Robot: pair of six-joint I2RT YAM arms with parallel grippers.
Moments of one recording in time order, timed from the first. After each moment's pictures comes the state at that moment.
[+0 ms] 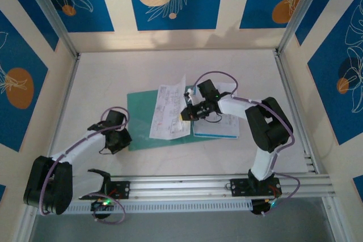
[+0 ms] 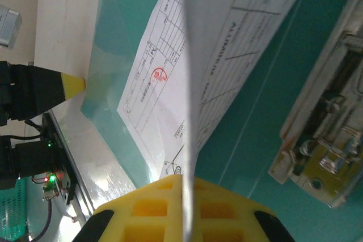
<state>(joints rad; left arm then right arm) -0.27 1.16 0.49 -0.62 0.04 -0.82 0.51 1.82 1.04 -0.28 -0.75 0.33</state>
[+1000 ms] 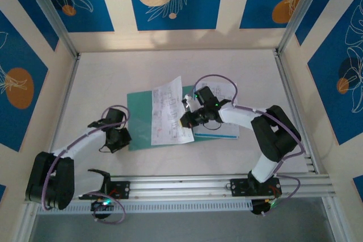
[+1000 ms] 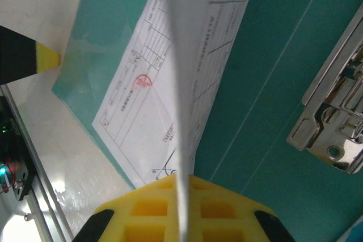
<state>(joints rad) -0.25 1.20 0.52 -0.64 0.05 -0.78 0.60 1.69 0.93 -0.24 -0.57 0.28</state>
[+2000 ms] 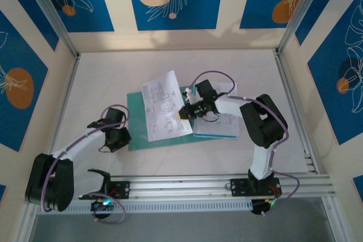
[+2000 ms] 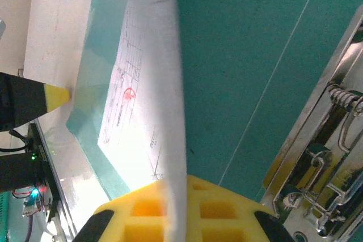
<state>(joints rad) -0.25 1.19 0.52 -0.64 0.05 -0.78 0.52 1.87 1.06 -0.20 -0.72 0.32</state>
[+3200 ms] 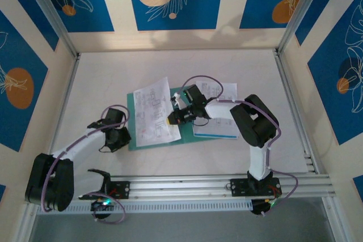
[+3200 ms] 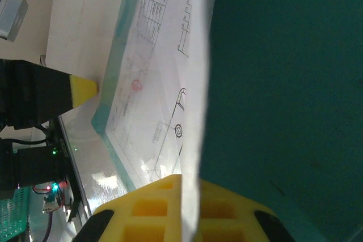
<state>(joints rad) -0.25 1.19 0.52 -0.62 0.05 -0.78 0.65 1.94 1.08 -0.07 -0.74 0.44</state>
